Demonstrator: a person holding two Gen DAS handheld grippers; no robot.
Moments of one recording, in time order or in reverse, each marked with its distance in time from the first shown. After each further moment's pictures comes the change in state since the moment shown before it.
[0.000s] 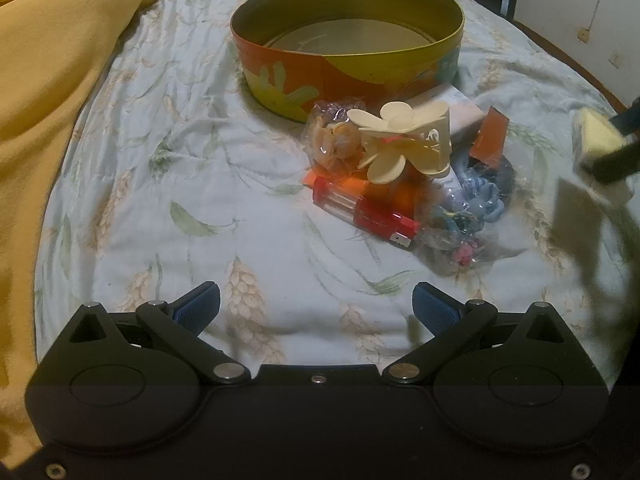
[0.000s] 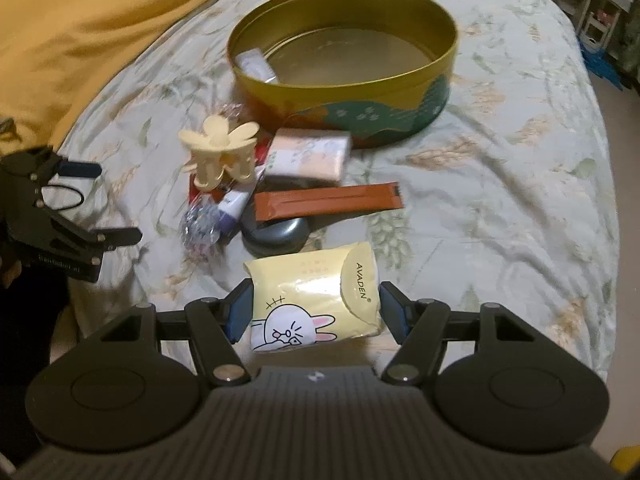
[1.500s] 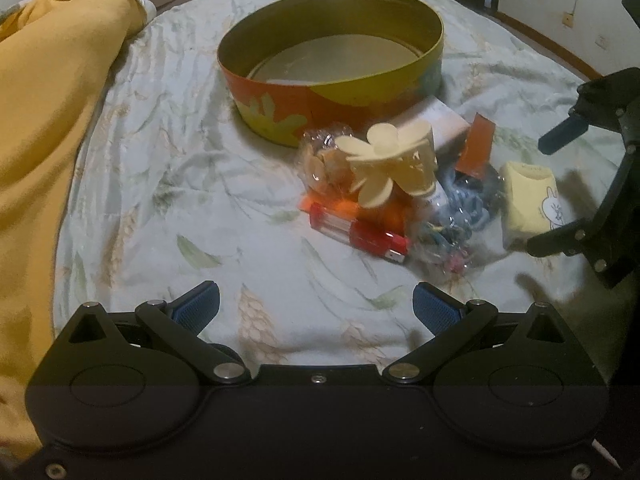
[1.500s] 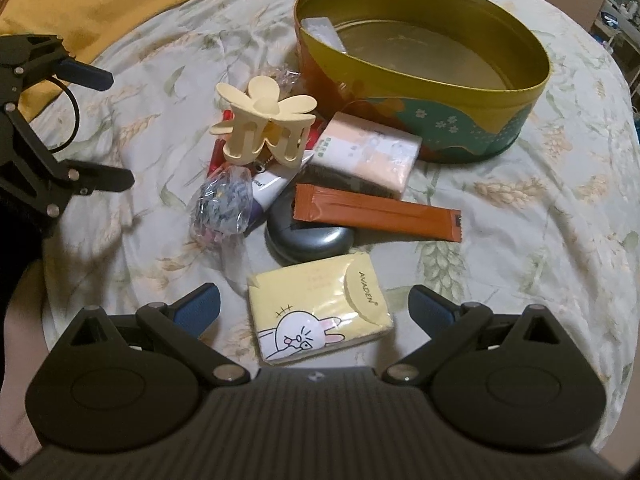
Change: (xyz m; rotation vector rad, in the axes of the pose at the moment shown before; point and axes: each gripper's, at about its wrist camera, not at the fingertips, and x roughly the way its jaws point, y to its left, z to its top) left arm -0.013 -0.008 0.013 0.075 -0.022 0.011; right arm 0.057 0.037 0.002 -0.263 0.024 0.006
